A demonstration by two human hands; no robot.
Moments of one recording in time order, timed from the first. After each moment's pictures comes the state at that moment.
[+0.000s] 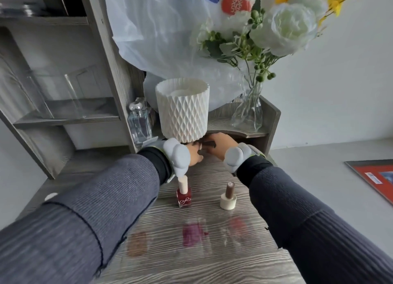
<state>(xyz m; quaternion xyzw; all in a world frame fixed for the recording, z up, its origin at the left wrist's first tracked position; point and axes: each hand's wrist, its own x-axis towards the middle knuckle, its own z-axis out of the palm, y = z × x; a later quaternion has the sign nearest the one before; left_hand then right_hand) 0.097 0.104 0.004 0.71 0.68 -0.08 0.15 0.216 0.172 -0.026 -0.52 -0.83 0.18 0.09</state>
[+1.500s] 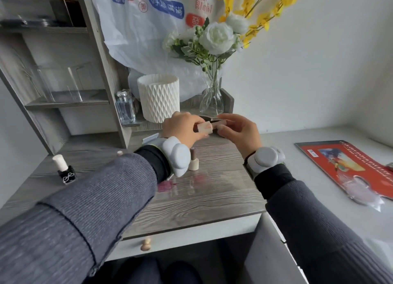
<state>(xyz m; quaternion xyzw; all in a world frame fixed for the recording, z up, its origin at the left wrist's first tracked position) 0.170 -0.007 0.042 0.73 0.63 0.24 -0.01 0.344 0.027 -0.003 -0.37 -0.63 0.39 0.56</state>
